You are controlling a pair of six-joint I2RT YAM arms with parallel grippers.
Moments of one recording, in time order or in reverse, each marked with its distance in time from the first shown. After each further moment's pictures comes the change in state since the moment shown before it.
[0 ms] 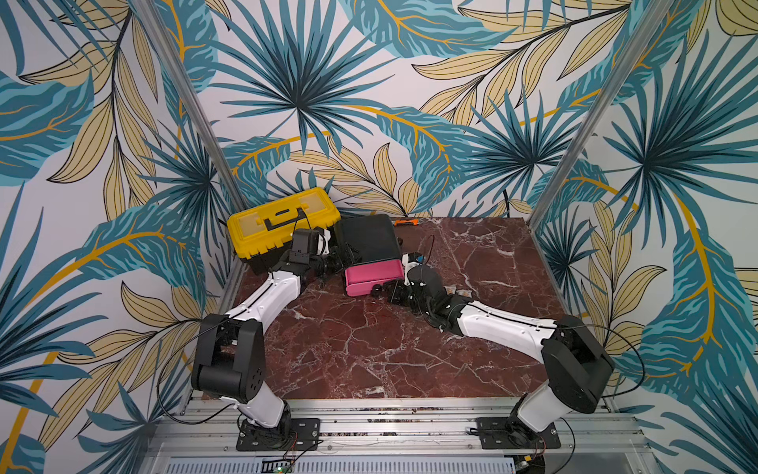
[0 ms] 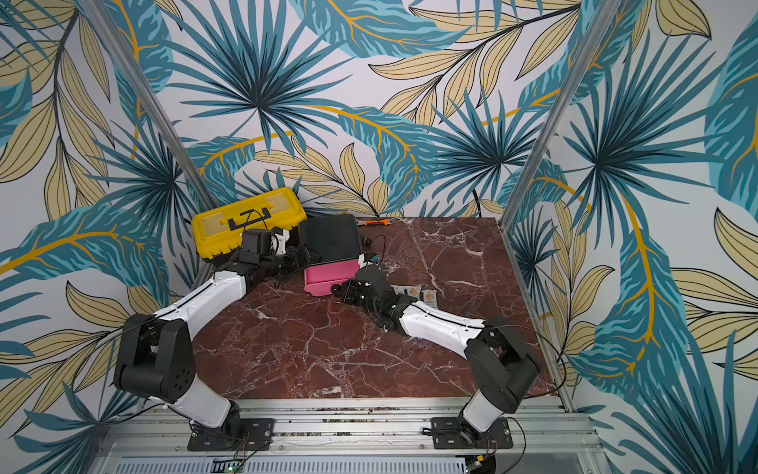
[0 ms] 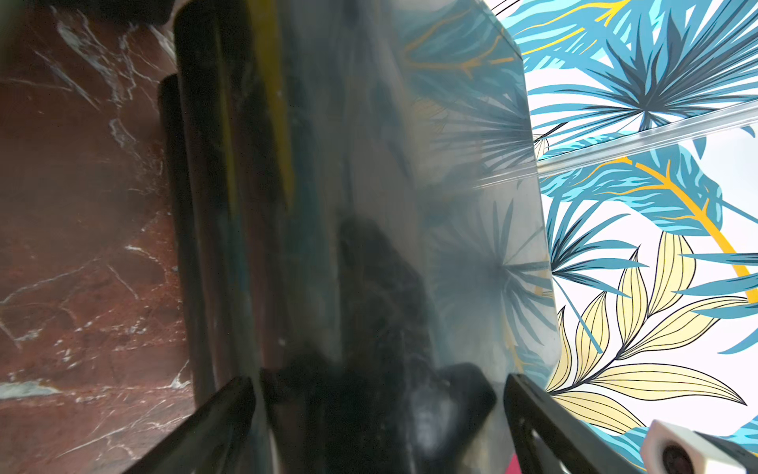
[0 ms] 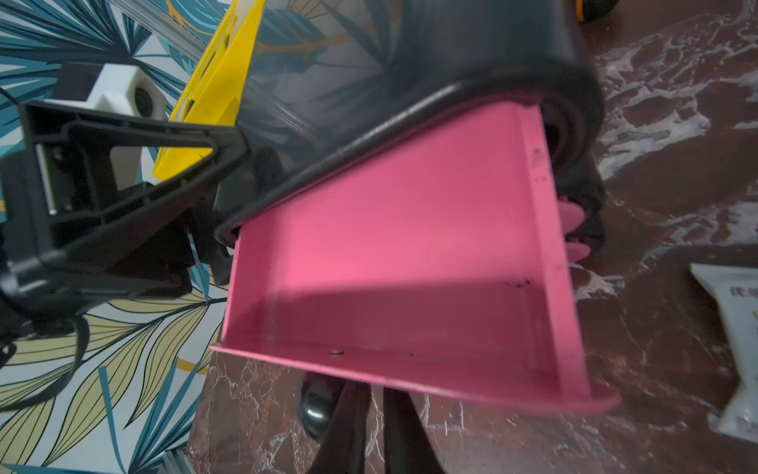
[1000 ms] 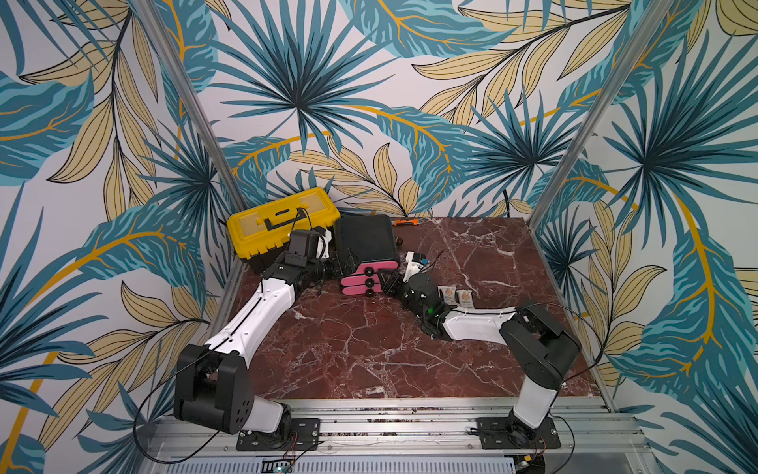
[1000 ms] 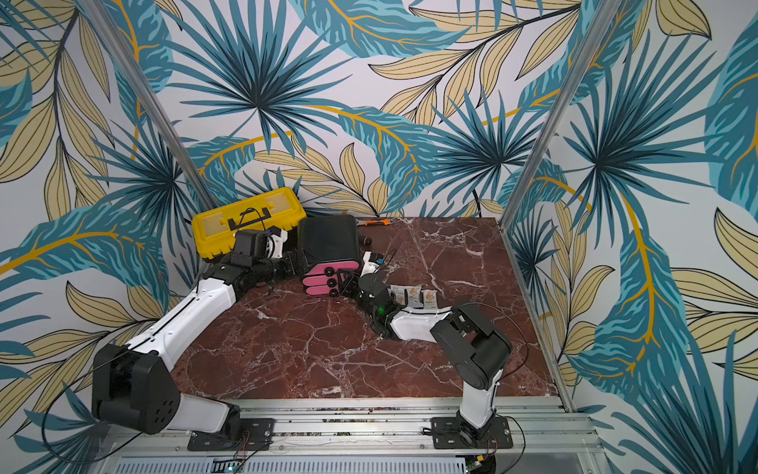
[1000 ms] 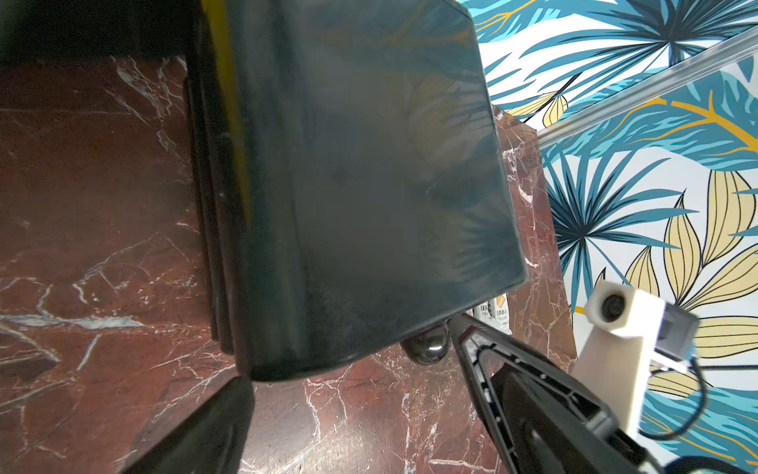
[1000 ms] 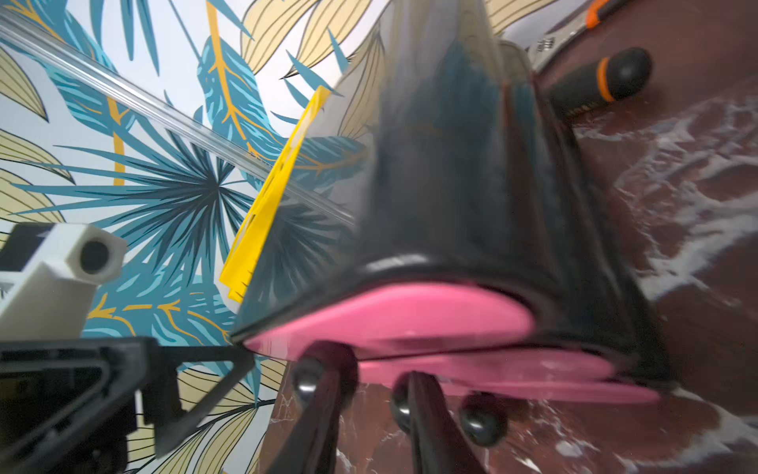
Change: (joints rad) left arm -0.045 -0.158 0.027 -0.227 -0.093 0.151; right arm -0.019 0.162 -0.180 0.625 0.119 0.131
